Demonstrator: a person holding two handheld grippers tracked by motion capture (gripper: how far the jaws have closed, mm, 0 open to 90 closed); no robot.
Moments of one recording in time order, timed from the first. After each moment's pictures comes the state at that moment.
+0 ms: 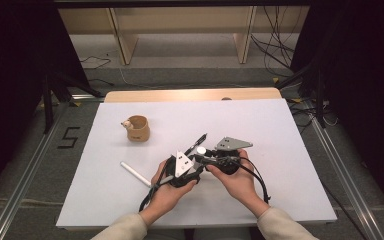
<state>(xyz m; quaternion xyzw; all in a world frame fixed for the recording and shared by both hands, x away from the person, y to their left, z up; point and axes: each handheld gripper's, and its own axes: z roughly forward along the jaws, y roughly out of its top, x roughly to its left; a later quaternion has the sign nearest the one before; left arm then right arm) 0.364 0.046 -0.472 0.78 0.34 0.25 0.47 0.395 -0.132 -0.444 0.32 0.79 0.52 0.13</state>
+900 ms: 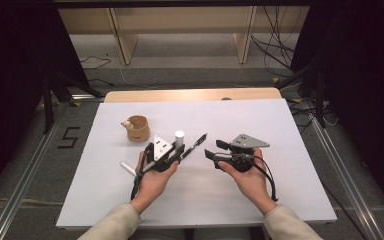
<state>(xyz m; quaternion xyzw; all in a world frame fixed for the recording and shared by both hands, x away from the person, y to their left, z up) 0.394 0.098 -0.450 0.71 0.42 0.28 0.50 0.396 -0.166 -0.440 0.35 0.76 0.53 0.17</state>
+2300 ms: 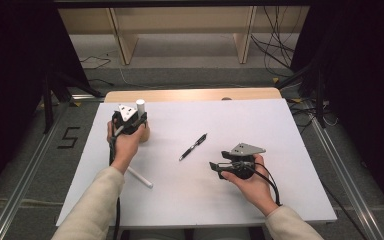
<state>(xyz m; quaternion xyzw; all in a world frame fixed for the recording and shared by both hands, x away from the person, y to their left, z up) 0.494 0.188 -0.440 0.66 0.50 0.36 0.44 0.393 -0.175 -0.469 0.36 0.80 0.46 0.16</state>
